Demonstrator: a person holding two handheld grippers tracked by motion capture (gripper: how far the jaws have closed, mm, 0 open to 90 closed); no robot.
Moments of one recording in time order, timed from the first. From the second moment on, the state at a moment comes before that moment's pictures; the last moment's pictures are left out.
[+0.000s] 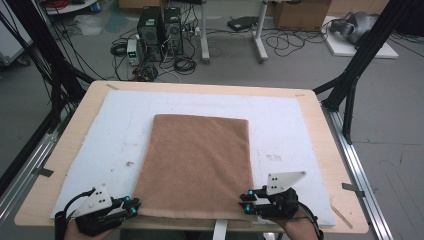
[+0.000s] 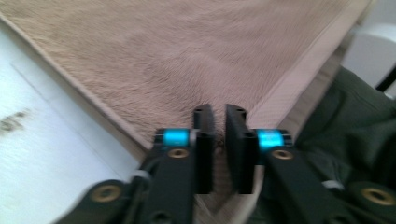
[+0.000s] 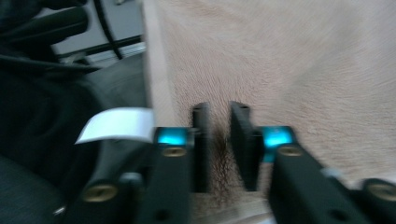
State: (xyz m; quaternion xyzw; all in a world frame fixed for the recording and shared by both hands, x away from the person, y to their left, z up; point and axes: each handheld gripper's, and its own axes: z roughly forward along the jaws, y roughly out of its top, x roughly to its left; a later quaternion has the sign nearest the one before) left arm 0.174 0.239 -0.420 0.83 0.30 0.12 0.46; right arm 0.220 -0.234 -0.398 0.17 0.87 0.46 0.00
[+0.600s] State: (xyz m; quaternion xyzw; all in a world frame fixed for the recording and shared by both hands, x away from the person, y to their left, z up) left arm 0.206 0.222 -0.447 0.85 0.28 0.11 0.44; right arm 0.255 -0.222 -0.439 0.19 0.89 0.42 0.00
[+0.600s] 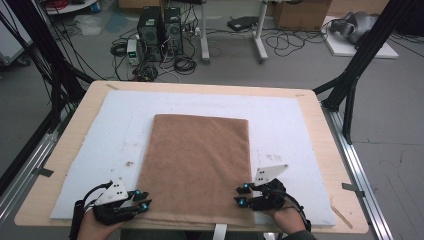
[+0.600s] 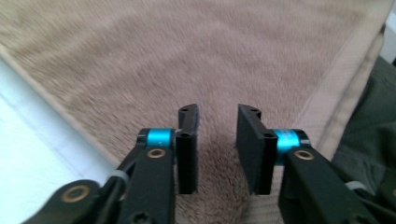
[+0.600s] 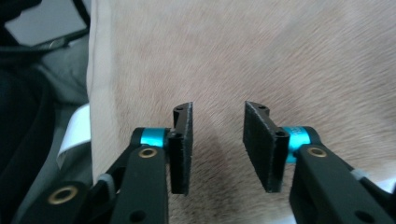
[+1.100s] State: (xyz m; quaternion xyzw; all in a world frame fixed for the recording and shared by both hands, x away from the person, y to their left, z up) left arm 0.195 0.229 -0.448 0.83 0.29 0.11 0.45; right arm 0.247 -0.231 -0.432 0.18 0.88 0.43 -0.02
